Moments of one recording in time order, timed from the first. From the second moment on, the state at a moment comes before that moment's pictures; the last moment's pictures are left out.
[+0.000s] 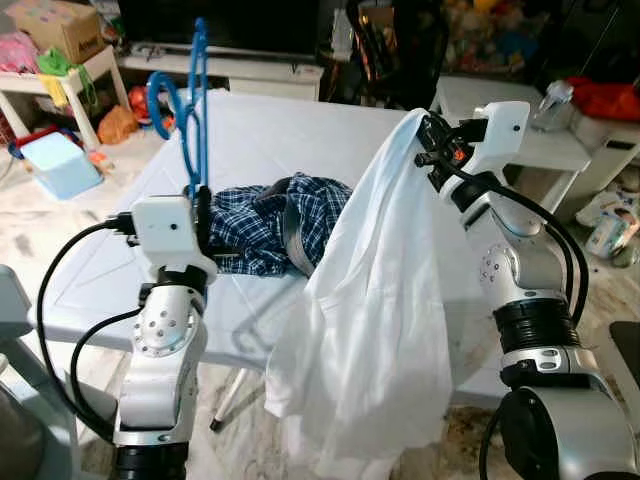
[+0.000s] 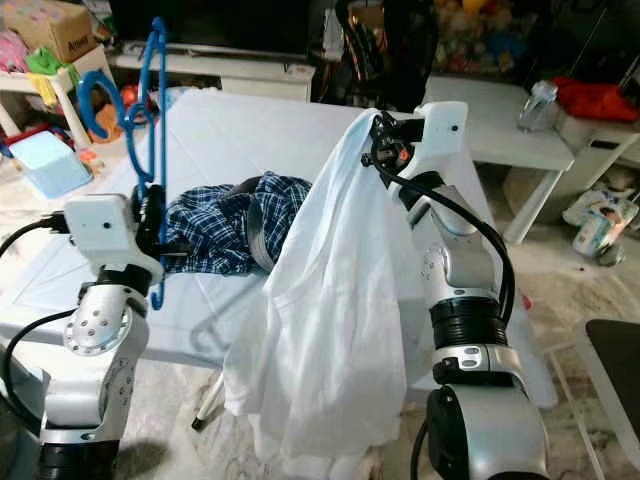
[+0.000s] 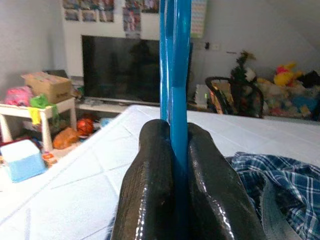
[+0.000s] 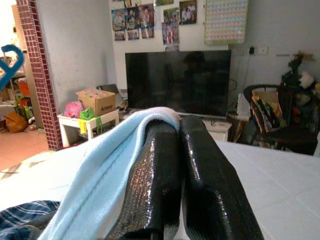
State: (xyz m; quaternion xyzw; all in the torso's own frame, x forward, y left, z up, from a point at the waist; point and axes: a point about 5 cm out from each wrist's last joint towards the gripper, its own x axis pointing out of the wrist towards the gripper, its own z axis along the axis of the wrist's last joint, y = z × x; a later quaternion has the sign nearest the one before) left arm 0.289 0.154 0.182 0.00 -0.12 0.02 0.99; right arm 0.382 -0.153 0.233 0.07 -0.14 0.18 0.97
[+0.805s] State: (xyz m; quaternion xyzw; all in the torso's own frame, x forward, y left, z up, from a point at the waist) left arm 0.286 0.152 0.166 0.00 -0.10 0.04 0.99; right arm 0.414 -0.053 0.335 0.09 -0.17 0.24 0.95
